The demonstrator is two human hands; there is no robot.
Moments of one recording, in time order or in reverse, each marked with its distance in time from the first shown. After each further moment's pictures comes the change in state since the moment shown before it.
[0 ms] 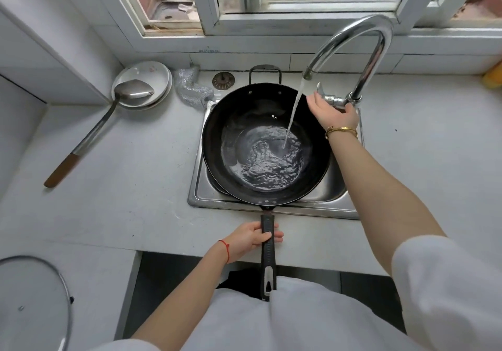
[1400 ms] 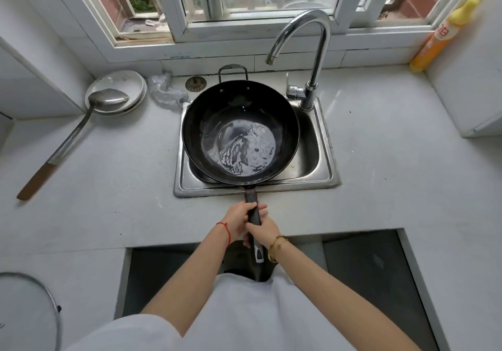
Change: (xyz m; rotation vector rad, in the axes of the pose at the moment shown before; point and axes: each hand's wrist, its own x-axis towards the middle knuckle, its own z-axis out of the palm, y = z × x) left_hand -0.013 0.004 0.037 -0.218 0.235 -0.053; right_hand -0.197 0.129 -0.234 -2.005 0.449 0.075
